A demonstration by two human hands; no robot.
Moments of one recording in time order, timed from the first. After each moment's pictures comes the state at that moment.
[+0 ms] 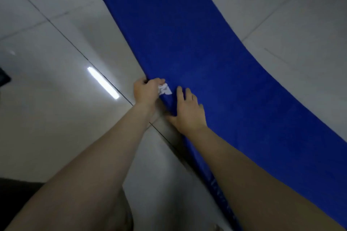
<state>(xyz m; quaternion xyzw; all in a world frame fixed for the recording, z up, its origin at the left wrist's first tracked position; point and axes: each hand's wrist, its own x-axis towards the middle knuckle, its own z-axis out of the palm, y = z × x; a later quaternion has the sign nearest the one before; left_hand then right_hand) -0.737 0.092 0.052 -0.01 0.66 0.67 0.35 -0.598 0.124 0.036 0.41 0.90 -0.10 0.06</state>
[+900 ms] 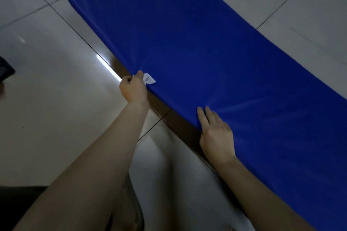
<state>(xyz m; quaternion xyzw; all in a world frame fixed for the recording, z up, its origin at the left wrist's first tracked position) -0.791 0.080 -0.027 -0.11 0.69 0.69 0.21 -0.527 0.093 -0.011 0.38 0.92 -0.06 -0.03</state>
